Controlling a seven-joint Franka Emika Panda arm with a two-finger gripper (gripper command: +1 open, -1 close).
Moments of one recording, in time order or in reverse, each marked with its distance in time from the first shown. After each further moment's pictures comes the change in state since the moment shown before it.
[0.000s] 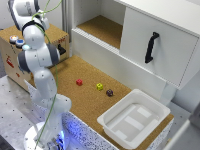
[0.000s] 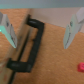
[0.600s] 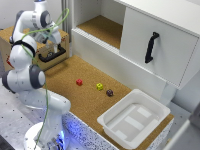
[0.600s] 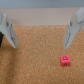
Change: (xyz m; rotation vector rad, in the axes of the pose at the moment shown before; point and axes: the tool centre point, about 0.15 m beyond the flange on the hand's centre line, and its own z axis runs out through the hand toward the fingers) arm 0.007 0.111 0.075 0.206 0.079 0.163
